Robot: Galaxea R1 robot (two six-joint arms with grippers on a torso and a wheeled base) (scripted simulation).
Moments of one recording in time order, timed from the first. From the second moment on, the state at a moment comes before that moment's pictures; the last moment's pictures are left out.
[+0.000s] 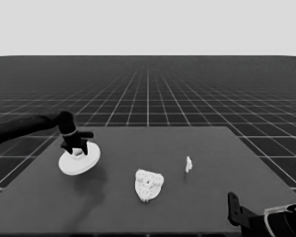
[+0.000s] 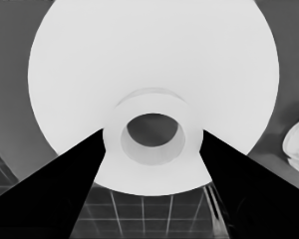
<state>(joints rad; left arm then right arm) -0.08 2.36 -1.71 0.06 1.49 -0.64 -0.35 1.76 -0.39 -0.70 -1.18 0.32</state>
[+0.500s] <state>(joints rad) -0.02 3.02 -1.53 0.16 1.56 -1.49 -0.35 1.76 -0.39 -0.70 -1.18 0.32</state>
